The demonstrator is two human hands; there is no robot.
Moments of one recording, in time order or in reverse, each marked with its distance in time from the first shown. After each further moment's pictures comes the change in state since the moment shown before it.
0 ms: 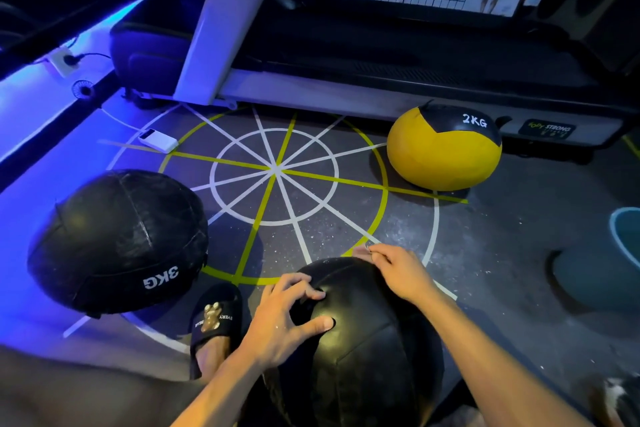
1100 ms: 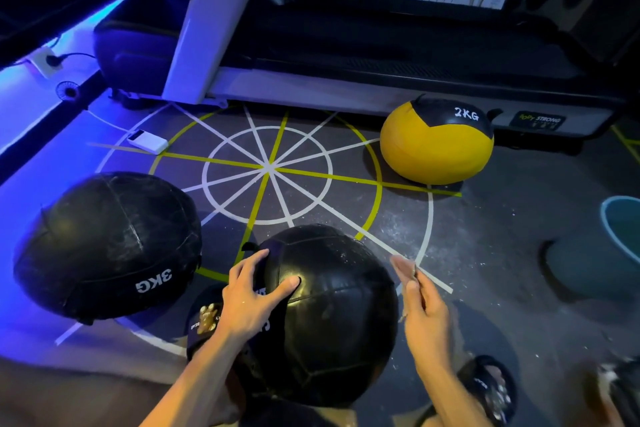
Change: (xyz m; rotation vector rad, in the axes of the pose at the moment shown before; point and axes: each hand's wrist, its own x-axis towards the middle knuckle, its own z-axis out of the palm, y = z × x) left_hand 0.019 -0.021 -0.028 -0.184 0.243 -0.334; right_hand -0.084 0.024 0.052 0.599 0.563 0.242
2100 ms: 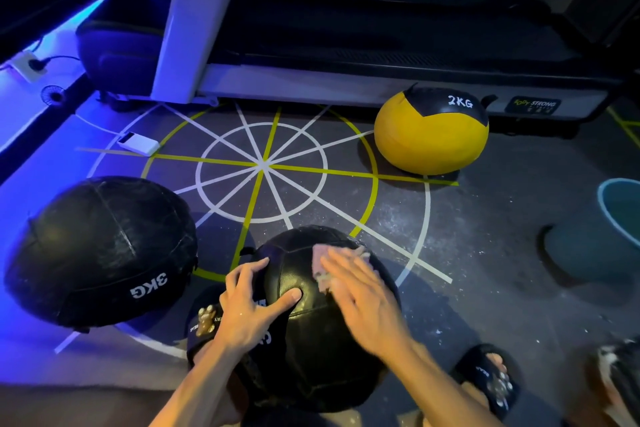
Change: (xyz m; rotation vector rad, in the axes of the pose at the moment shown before) left_hand -0.011 -0.003 0.006 0.117 -0.046 0.041; right_hand -0.006 -0.036 0.045 -0.577 -0.504 -0.504
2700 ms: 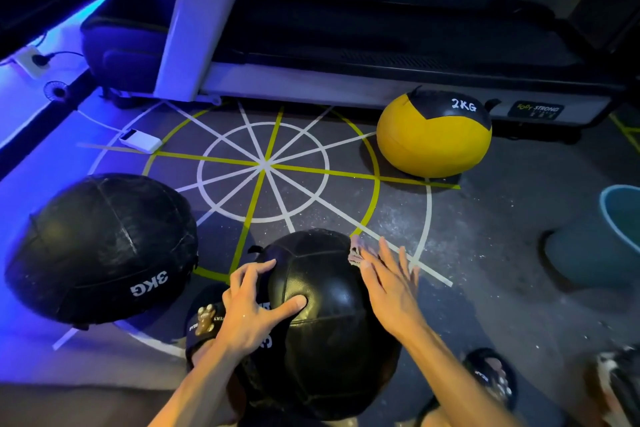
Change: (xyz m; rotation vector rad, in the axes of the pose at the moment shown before) left_hand -0.004 0.007 -0.003 -0.002 -0.020 0.042; right_hand 0.015 0.031 -0.017 -0.067 -0.027 0.363
